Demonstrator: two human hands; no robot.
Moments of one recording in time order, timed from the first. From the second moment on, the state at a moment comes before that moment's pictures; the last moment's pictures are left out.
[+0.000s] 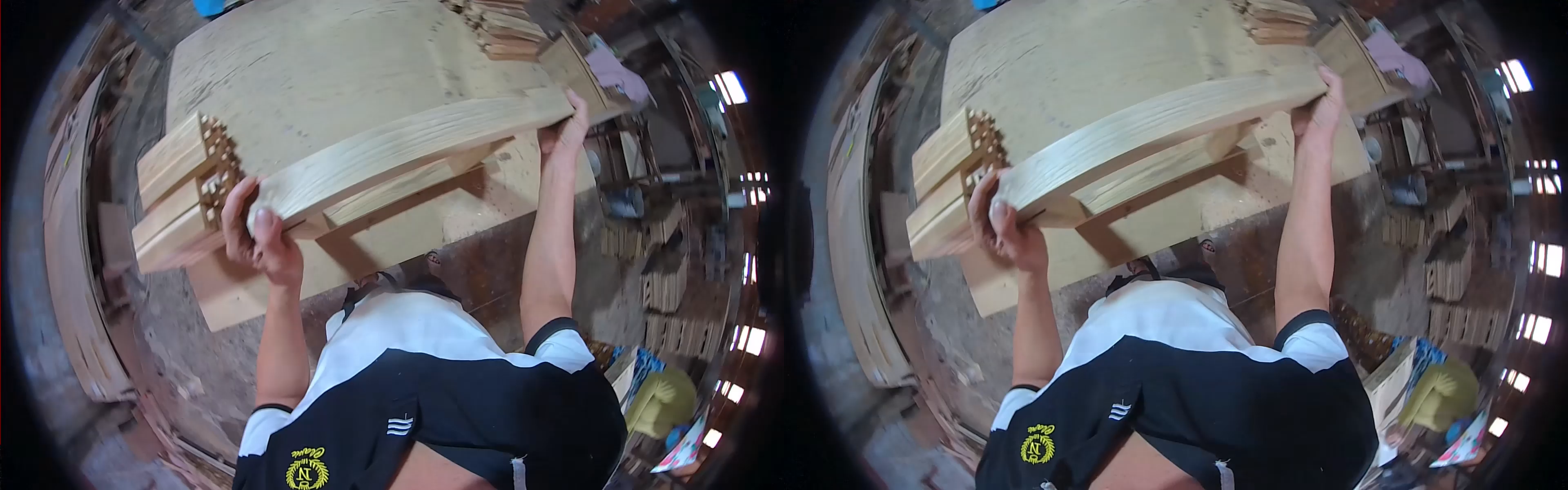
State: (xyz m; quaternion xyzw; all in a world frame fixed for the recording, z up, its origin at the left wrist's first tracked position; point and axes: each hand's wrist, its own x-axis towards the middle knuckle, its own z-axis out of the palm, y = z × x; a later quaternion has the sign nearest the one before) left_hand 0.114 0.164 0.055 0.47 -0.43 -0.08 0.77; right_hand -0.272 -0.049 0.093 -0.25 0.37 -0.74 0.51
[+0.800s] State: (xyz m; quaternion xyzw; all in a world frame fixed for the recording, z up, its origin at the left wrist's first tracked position) left_hand -0.020 0.090 0.170 0.67 -0.73 -0.02 0.13; right_hand -0.287 -0.013 0.056 -0.33 0.31 -0.67 0.59
